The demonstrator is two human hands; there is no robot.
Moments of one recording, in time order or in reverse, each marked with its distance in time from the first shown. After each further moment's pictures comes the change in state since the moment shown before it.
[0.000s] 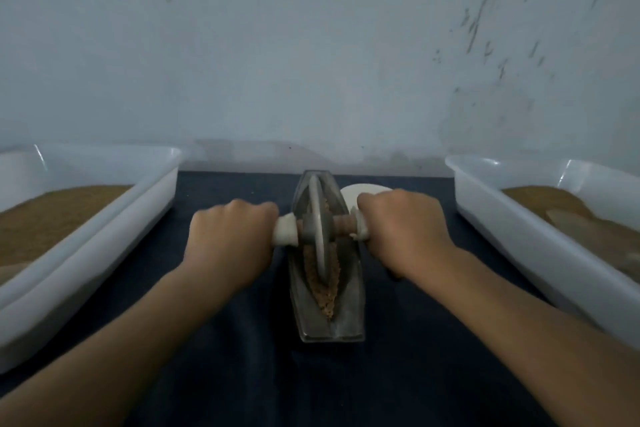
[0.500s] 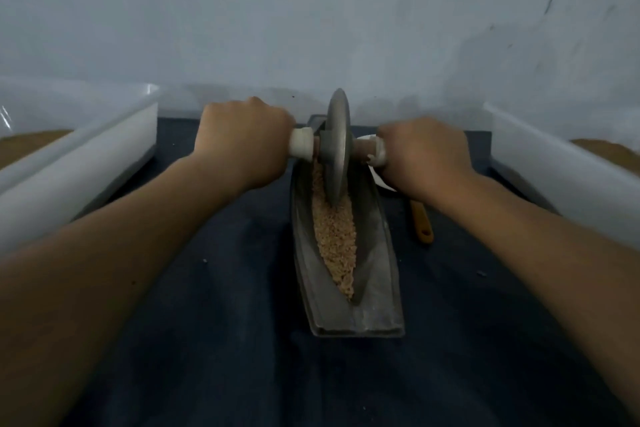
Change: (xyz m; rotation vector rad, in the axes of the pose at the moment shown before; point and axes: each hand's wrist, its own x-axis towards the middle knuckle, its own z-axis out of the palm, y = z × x) left_hand 0.074 -0.002 0.027 0.083 0.038 0.030; right_hand 0.052 0.018 0.055 0.065 -0.008 0.120
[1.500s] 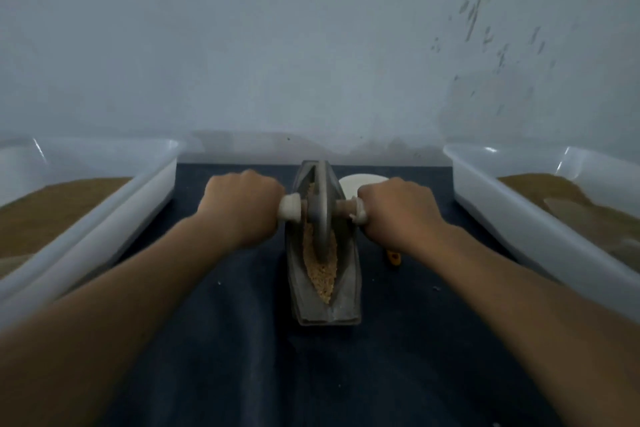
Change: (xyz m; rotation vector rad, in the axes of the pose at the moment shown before) left_hand -0.035 -0.003 -0.028 -0.077 -0.151 0.075; right_hand -0.038 -0.004 -0.029 0.047 -0.109 -0.071
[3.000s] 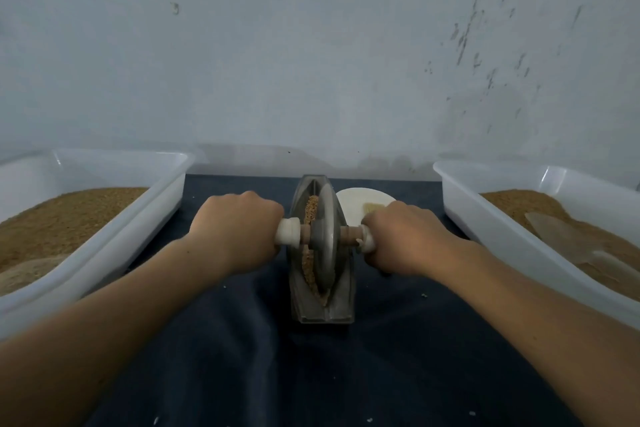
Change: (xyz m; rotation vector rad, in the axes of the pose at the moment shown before) left_hand -0.037 -0.002 -0.031 0.004 -0.049 0.023; right_hand -0.029 0.003 -0.037 0.053 -0.237 -0.029
